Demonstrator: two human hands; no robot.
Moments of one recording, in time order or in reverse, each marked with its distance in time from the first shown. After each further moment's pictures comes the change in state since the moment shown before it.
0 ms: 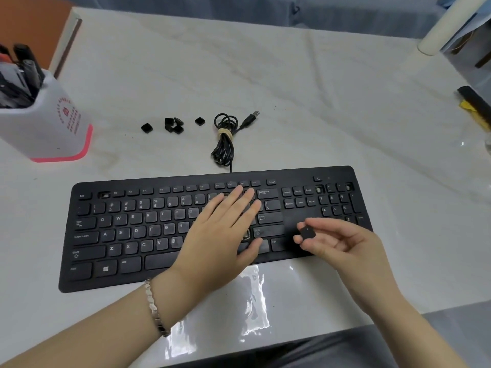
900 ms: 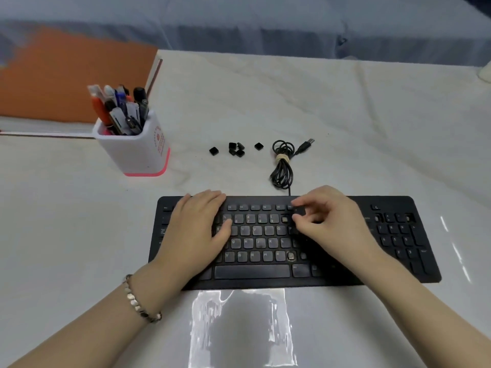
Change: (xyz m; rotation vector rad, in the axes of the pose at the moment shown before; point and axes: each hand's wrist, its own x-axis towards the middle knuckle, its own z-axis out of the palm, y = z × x) left_hand -0.032 -0.093 -0.060 -0.009 0.023 -0.380; right_hand 0.064 -0.016 0.088 -0.673 -0.143 -0.337
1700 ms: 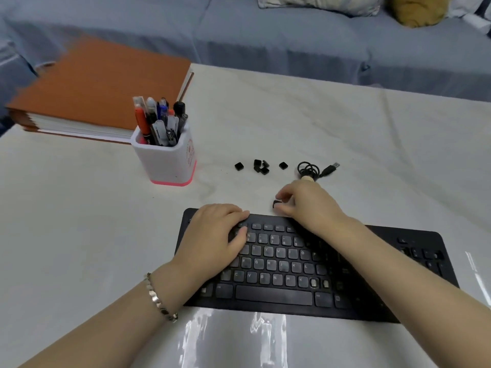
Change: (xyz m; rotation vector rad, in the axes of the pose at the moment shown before) left_hand 0.009 -0.015 -0.008 -0.116 0.046 0.018; right_hand 0.086 -0.020 0.044 -0.479 -0.276 -0.133
